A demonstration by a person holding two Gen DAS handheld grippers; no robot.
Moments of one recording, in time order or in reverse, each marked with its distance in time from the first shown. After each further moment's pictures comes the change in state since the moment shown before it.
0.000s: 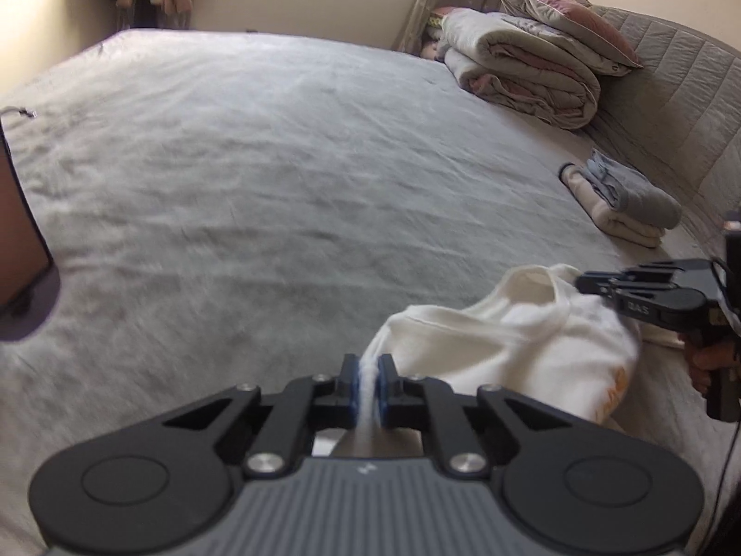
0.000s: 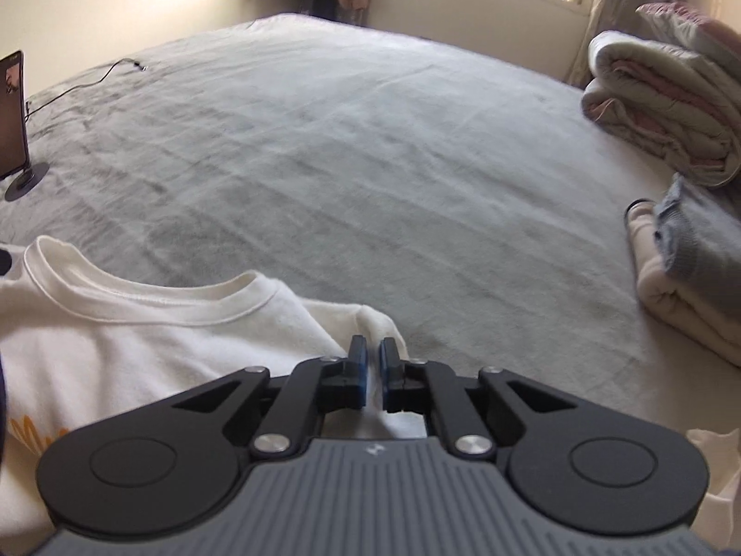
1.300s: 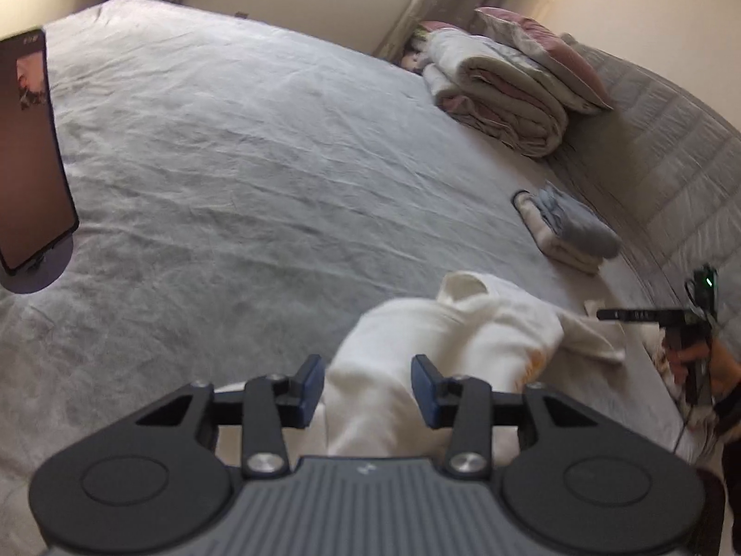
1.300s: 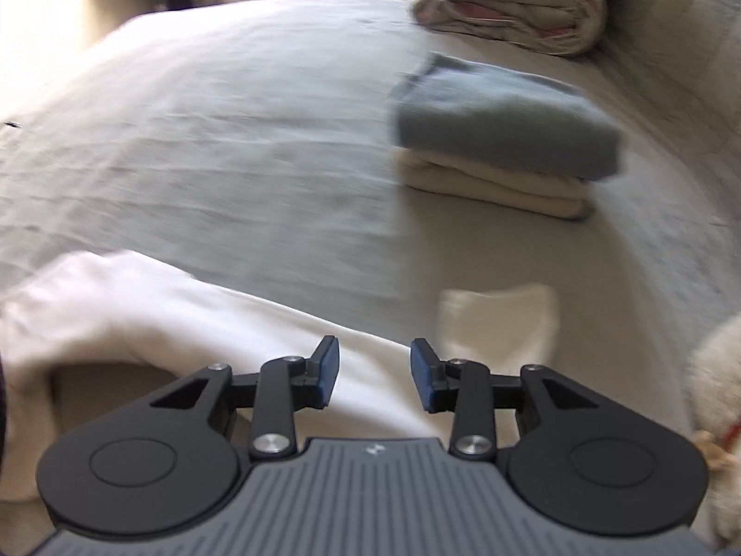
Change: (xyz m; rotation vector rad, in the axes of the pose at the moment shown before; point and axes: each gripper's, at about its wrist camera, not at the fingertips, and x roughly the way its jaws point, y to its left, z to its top) left arm -0.046 0.035 -0.009 -0.152 0.048 -0.171; right arm -0.049 -0.132 -0.025 0.302 0.200 -0.075
